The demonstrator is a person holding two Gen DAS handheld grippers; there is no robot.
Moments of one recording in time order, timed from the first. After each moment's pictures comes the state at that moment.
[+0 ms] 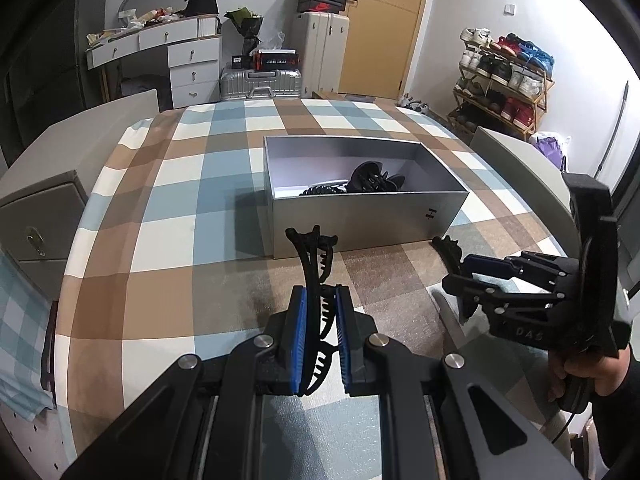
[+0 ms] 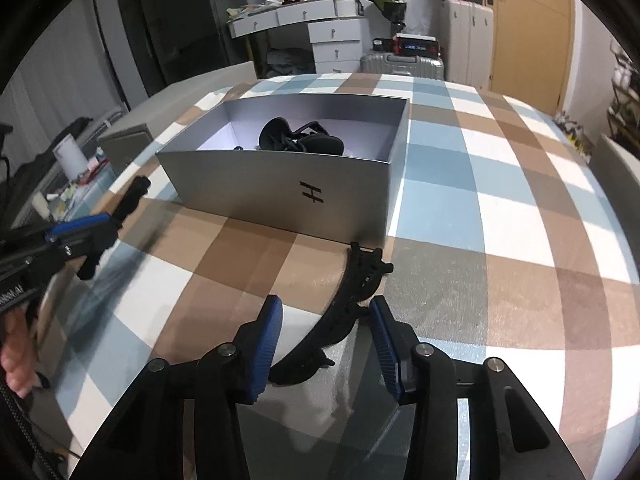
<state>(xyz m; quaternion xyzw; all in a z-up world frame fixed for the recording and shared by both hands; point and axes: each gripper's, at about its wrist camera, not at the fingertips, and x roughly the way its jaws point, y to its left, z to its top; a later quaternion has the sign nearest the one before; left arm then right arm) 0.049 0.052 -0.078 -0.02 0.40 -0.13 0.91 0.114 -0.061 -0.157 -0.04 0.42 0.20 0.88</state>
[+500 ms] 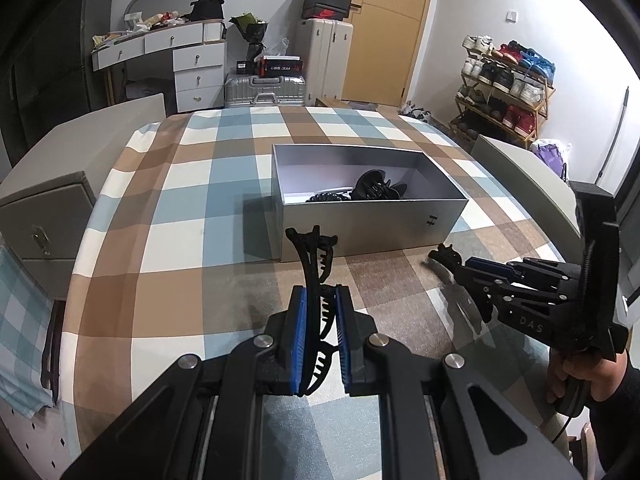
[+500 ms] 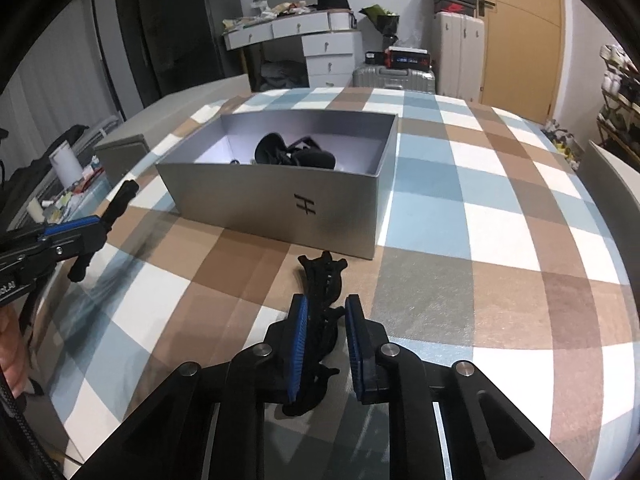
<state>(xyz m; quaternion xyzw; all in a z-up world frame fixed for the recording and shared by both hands) 0.044 0.057 -0.073 -0.03 0.39 -0.12 0.91 0.109 -0.069 -0.149 -0.03 0.40 0.19 0.90</state>
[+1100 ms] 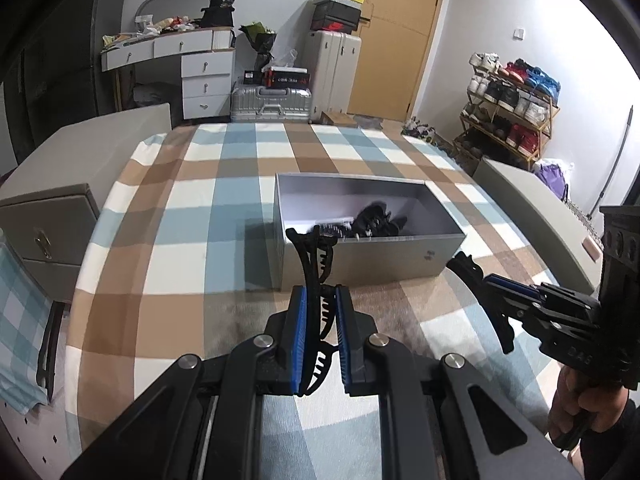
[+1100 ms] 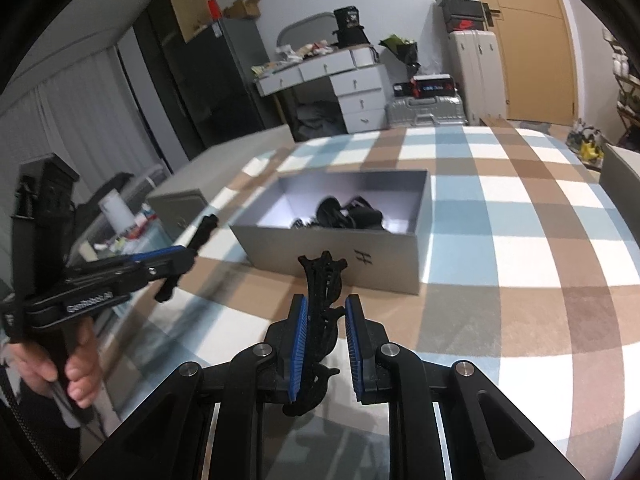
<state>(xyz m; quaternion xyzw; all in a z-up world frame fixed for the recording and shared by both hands) 0.054 0.056 -0.056 -0.05 0.37 -0.11 0.92 0.089 -0.076 -0.109 0.06 0.33 0.27 0.90</state>
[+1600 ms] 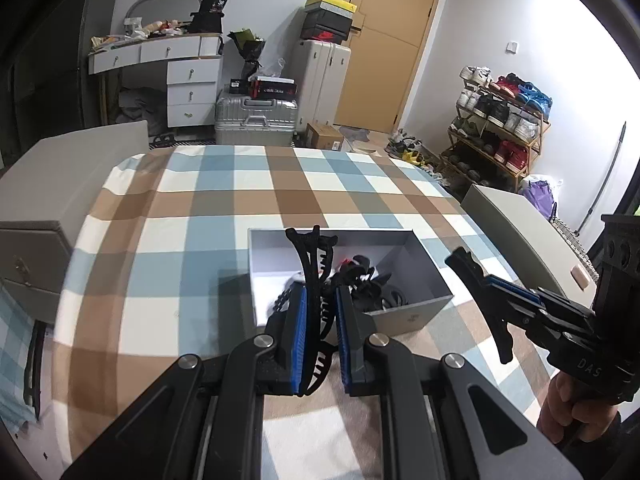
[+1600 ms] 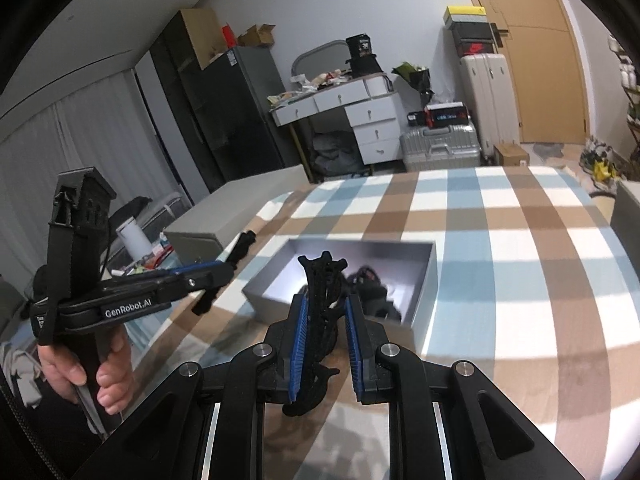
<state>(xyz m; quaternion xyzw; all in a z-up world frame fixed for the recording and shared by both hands) 0.097 0.045 -0.042 -0.06 0.36 -0.14 0.92 0.125 -0.084 -0.077 0.07 0.29 0.30 0.91</state>
